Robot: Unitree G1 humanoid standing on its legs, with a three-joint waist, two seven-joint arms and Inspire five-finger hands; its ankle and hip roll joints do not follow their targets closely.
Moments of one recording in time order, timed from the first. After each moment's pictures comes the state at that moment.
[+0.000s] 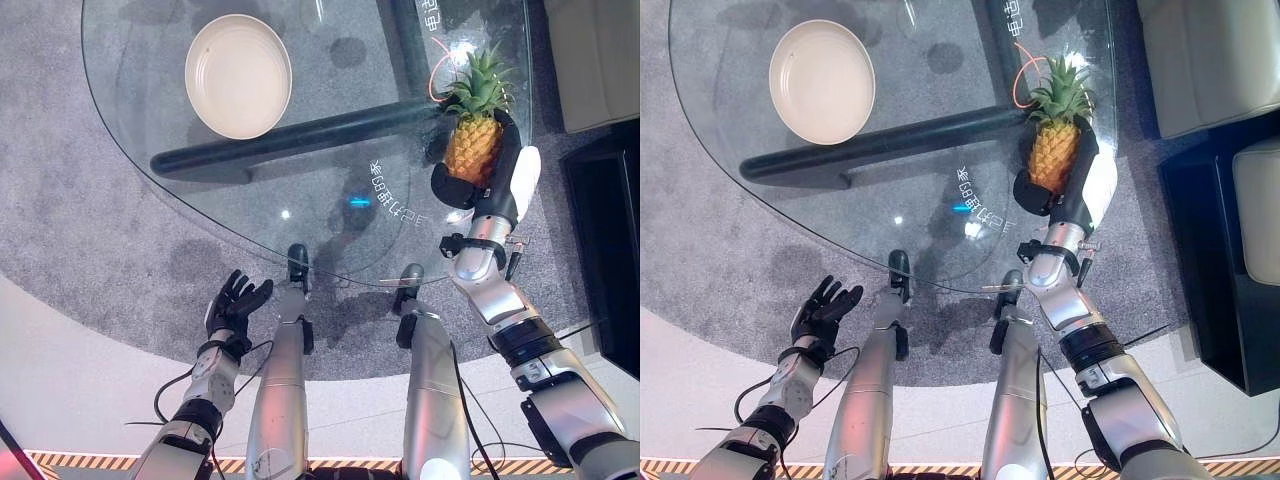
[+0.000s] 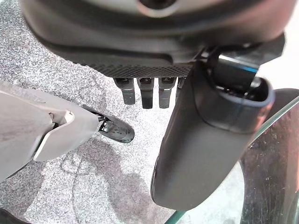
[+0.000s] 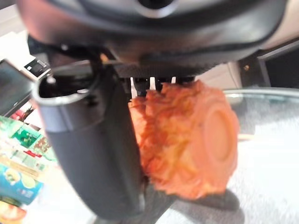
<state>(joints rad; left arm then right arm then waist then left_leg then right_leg) -0.35 0.29 -0.19 0.91 -0.97 -0.27 -0.01 -0.70 -0.51 0.36 0.43 0.02 0.09 -0.83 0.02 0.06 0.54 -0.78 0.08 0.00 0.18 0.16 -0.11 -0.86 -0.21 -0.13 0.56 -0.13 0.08</state>
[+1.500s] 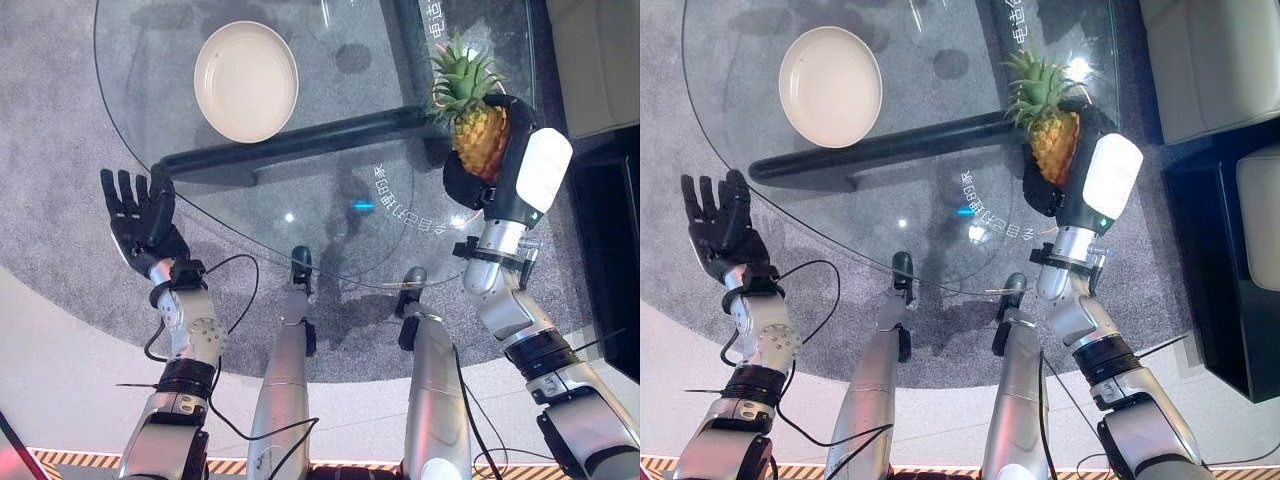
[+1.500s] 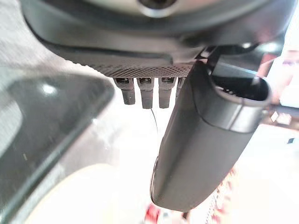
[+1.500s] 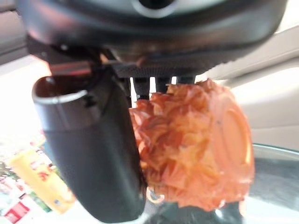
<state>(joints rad) -0.46 0.32 0.00 0.42 -1.03 -0.65 0.23 -0.61 -0.55 0.36 0.29 -0.39 0.04 -0.92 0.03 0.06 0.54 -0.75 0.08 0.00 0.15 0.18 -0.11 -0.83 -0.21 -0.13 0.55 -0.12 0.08</state>
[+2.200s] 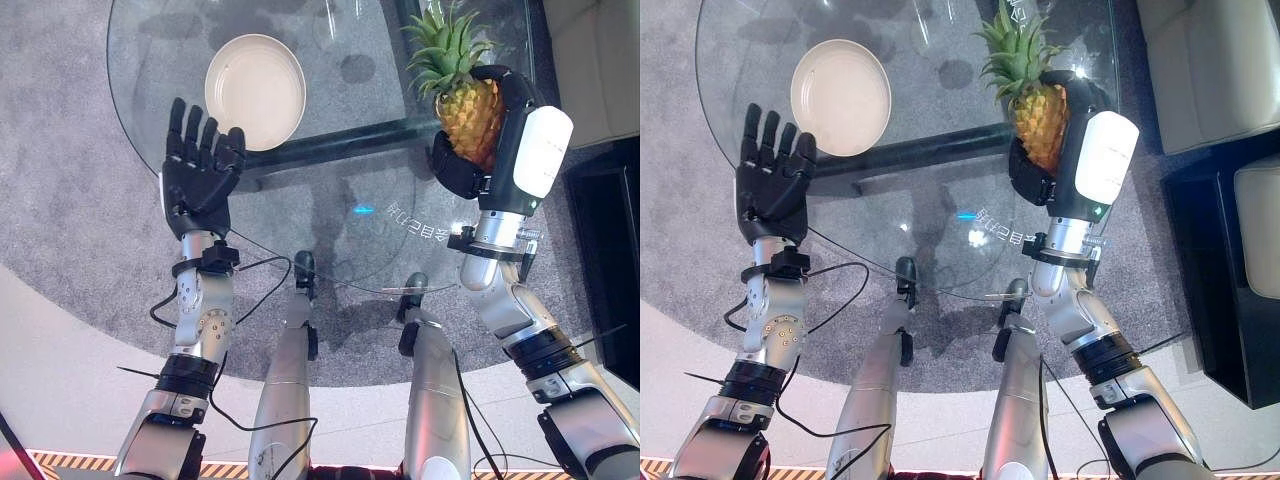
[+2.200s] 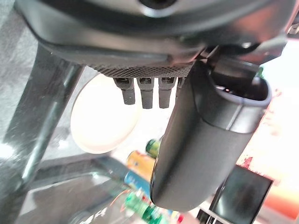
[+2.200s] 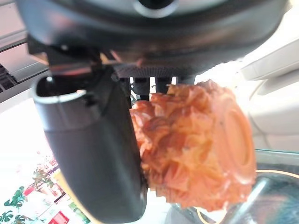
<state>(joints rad) -0.49 0.37 -0.11 0.25 -0.95 -0.39 0.11 -0.63 -0.55 0.36 0.21 -0.43 0.01 -0.89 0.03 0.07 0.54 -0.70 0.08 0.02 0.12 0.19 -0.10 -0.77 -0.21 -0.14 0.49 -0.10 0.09</state>
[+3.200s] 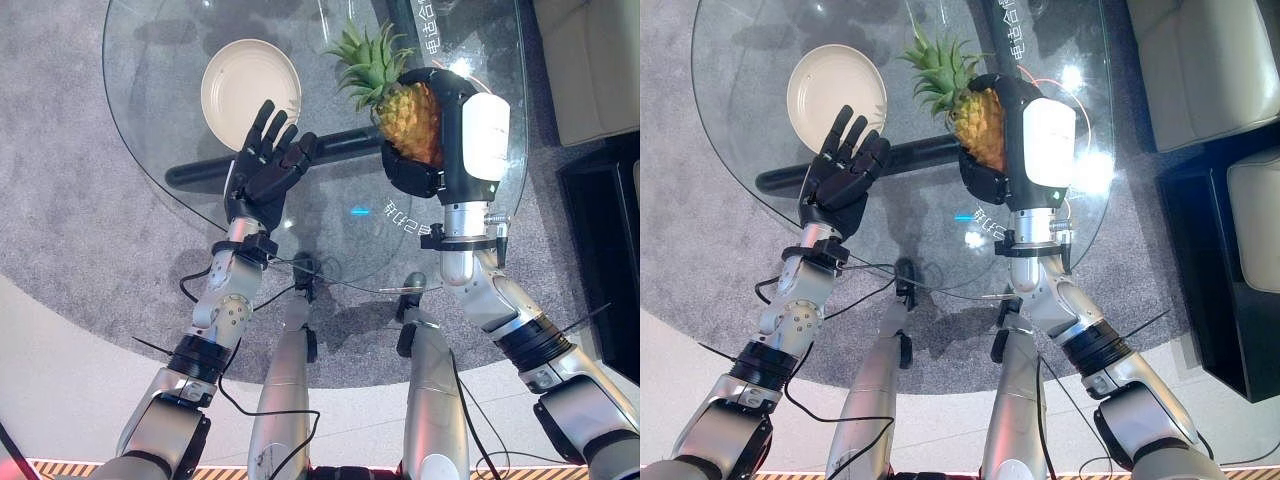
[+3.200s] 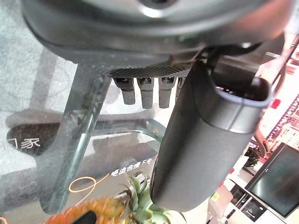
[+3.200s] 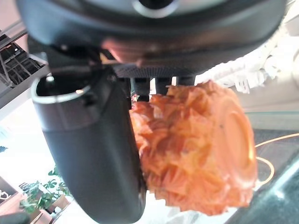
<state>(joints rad) -0.59 0.36 -0.26 0.23 -1.05 -0.20 0.10 -0.71 -0.55 0.49 0.17 -0.43 0.02 -0.75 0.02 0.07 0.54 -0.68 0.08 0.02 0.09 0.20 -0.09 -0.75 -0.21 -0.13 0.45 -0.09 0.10</state>
